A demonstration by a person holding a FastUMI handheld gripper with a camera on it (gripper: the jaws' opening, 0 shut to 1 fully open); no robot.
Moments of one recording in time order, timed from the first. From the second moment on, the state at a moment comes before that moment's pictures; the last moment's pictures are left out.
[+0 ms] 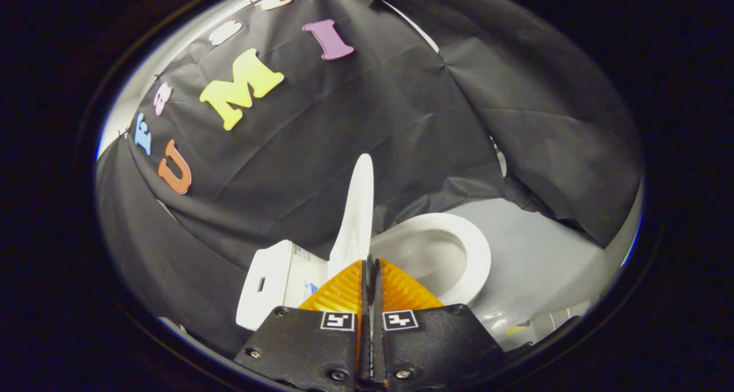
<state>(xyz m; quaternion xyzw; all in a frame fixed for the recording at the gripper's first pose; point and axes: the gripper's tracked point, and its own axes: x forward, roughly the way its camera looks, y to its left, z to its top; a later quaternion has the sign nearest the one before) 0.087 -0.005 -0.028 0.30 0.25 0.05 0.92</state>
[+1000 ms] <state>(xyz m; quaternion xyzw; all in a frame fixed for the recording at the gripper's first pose) 0.069 0.080 0.033 0.18 0.21 0.07 0.96</state>
